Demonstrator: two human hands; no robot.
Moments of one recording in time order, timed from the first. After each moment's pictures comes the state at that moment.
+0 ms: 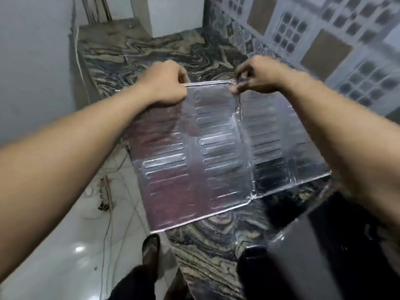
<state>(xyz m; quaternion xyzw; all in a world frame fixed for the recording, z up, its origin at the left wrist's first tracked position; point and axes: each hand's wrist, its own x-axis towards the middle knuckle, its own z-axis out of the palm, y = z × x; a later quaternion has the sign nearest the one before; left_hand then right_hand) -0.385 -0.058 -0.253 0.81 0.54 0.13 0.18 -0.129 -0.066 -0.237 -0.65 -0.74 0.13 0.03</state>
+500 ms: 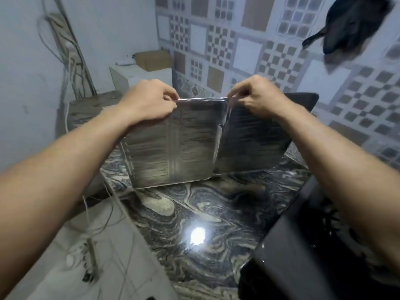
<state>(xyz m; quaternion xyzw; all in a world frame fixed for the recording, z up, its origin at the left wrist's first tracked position) -0.387 -0.083 -0.139 0.88 0.43 0.20 0.10 -0.122 -0.160 -0.131 -0.69 -0.68 0.07 0.24</state>
